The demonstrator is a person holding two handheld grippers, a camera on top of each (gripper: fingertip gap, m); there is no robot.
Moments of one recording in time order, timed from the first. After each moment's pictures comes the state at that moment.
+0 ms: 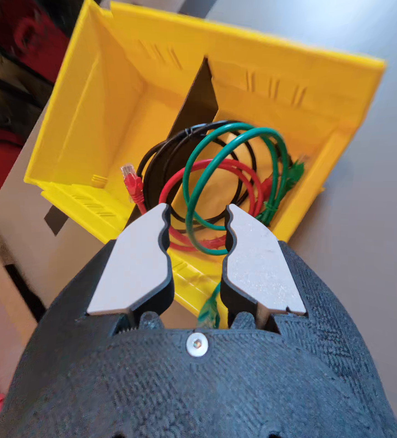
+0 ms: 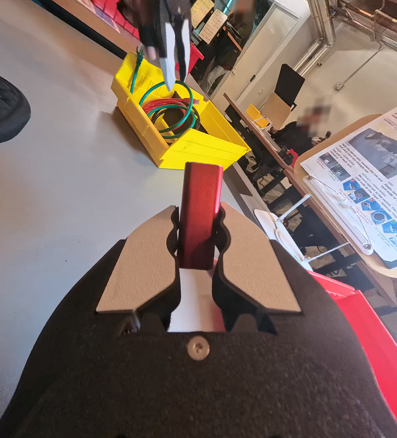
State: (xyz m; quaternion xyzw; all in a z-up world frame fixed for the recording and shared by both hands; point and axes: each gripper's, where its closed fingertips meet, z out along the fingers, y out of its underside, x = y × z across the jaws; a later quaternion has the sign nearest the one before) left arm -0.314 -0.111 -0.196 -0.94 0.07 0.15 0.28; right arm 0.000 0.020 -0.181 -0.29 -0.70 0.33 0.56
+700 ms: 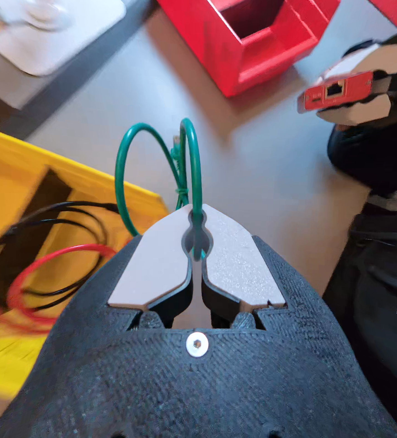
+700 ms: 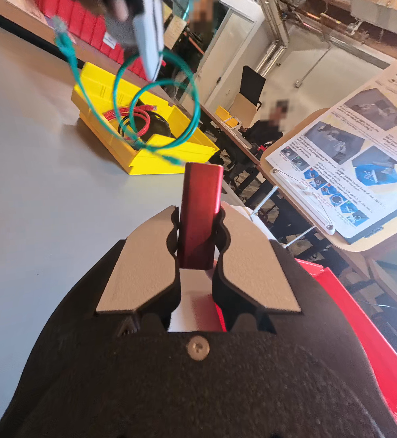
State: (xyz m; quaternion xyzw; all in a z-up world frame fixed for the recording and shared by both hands) left arm -0.160 -0.062 -0.135 -0.93 0.07 -0.12 0.34; right arm 0.008 0.043 -0.157 -0.32 -0.66 0.32 0.60
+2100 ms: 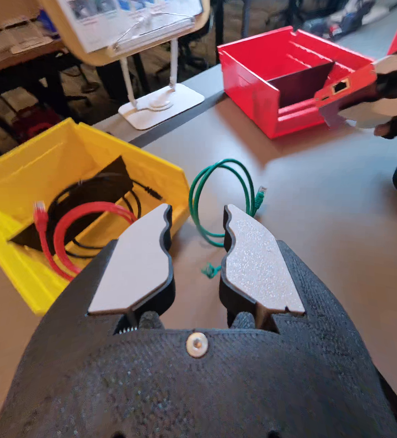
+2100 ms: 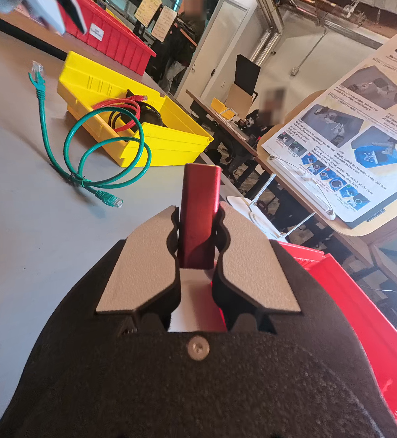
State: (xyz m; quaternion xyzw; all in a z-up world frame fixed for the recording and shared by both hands) left arm -0.158 -0.127 -0.146 -0.84 -0.01 0.06 0.54; right arm 0.009 0.060 -0.165 -0.35 -0.65 0.33 0.60
